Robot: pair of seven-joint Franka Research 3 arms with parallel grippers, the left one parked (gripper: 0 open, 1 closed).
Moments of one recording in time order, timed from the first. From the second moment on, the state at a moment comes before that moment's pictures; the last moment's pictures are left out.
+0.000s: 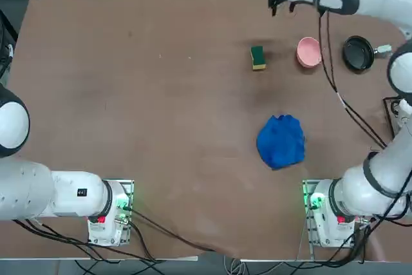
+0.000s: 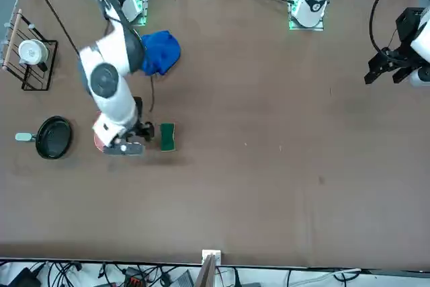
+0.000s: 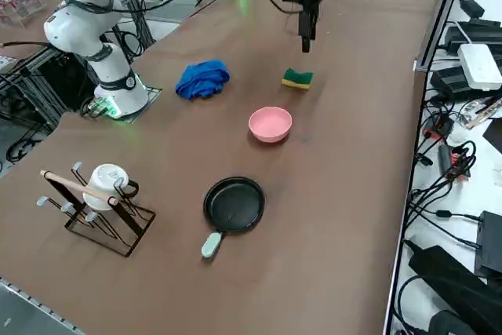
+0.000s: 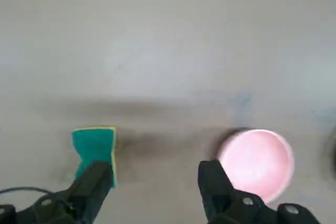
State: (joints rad) arm -0.12 0.44 0.55 -1.60 -0.40 1.97 0.48
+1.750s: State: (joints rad) arm 0.02 0.11 -0.02 -1.51 0.00 1.61 0.04
